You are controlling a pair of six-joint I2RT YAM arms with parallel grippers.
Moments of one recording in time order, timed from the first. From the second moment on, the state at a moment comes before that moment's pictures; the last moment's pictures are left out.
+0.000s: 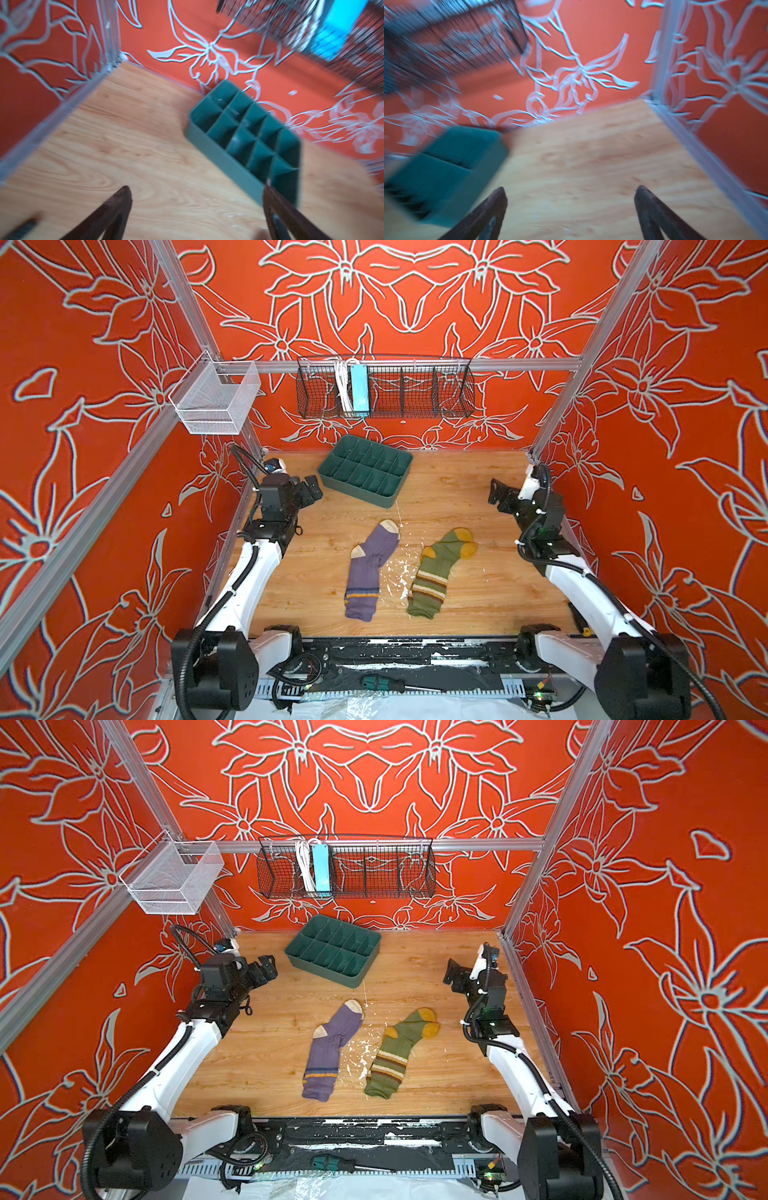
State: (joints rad) left arm 0.05 1.15 0.90 -0.16 0.01 -0.46; right arm 0.05 1.08 0.69 0.21 -0.02 0.36
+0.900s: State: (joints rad) left arm -0.21 1.66 1.22 -0.54 0.14 -1.11; right arm 0.45 1.78 1.38 -0.62 -0.06 0.21
